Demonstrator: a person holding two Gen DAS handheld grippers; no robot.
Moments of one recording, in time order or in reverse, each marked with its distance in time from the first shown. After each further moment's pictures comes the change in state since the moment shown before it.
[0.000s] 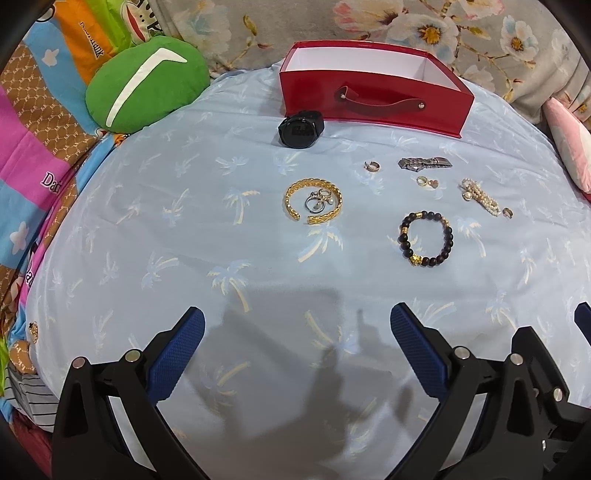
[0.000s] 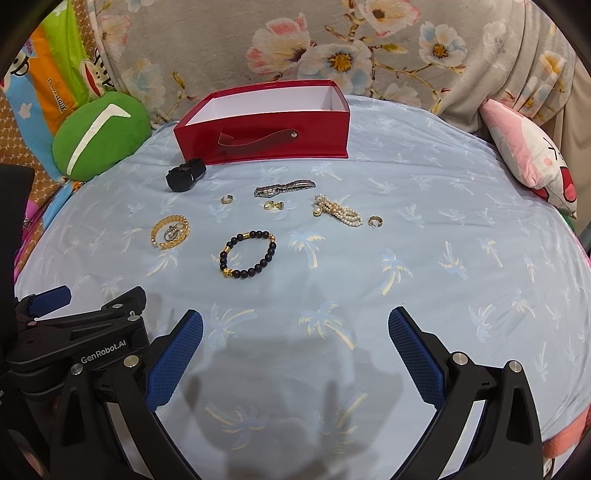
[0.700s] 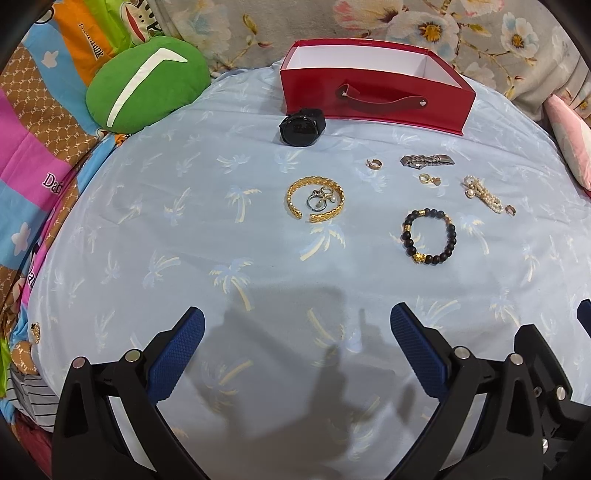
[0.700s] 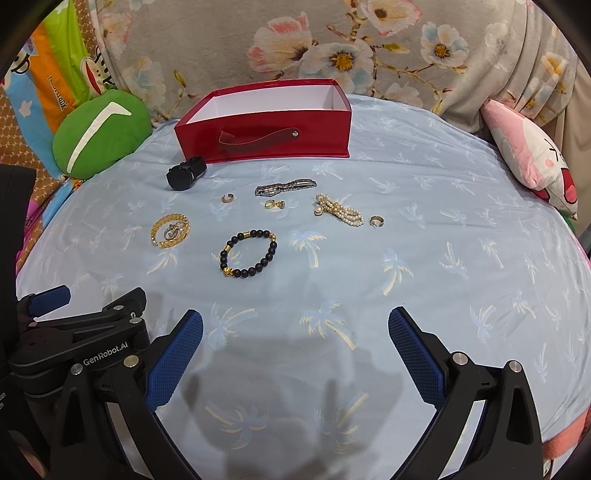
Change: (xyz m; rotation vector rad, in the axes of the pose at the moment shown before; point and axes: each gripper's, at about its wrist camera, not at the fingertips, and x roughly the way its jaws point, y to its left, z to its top) left arm 0.001 0.001 0.000 0.003 0.004 0.007; right arm 0.000 0.001 0.000 -0.004 0.002 -0.001
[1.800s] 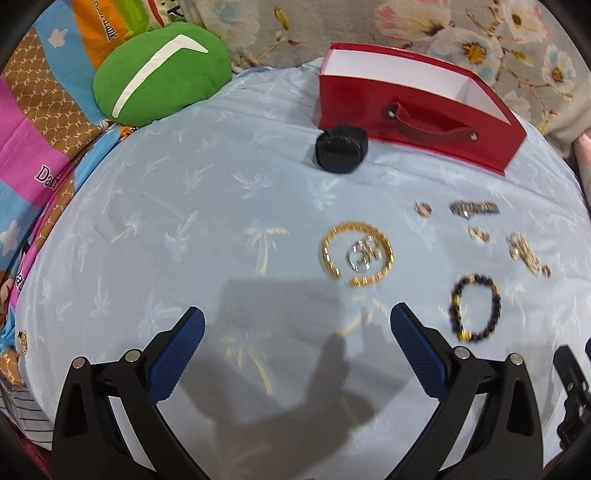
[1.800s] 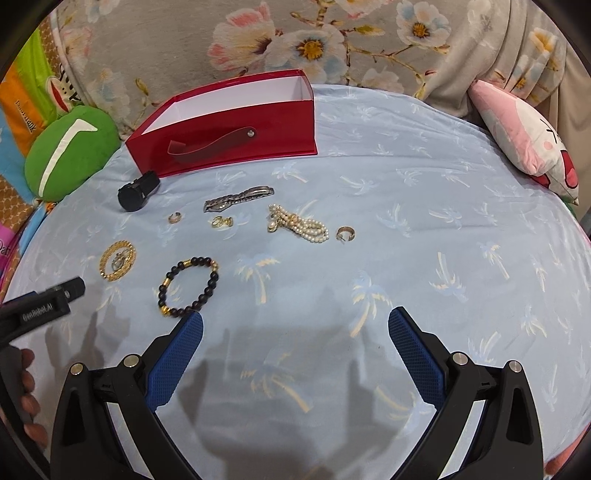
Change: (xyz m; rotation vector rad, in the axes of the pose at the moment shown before) left arm 0.050 0.030 0.053 -0.110 -0.017 0.016; right arm 0.057 -0.045 0.027 0.075 0.013 -0.024
